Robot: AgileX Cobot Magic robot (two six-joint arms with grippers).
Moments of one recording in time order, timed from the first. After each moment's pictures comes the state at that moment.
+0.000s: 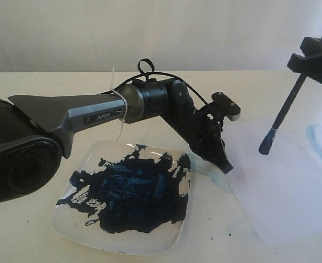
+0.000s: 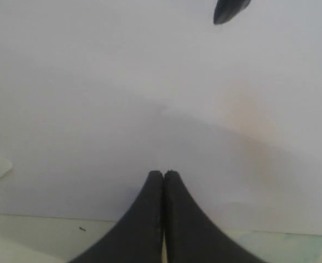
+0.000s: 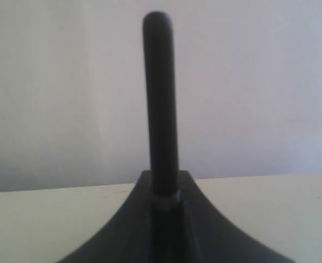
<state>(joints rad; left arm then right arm) -0.79 2.44 -2.04 -0.55 0.75 0.78 0.05 1.46 -0.64 -0.42 -0.77 0.47</state>
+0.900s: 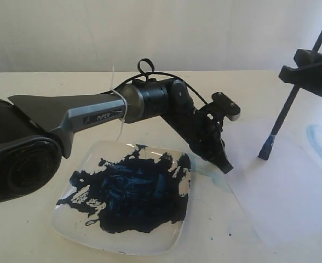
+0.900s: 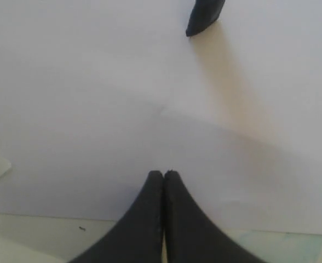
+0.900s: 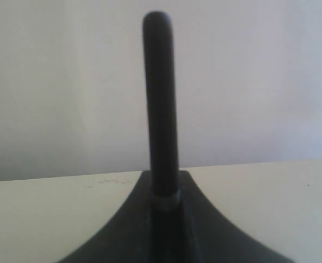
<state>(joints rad) -0.79 2.44 -2.05 -0.55 0.75 0.78 0.07 1.56 -0.64 -0.34 -0.82 0.38</state>
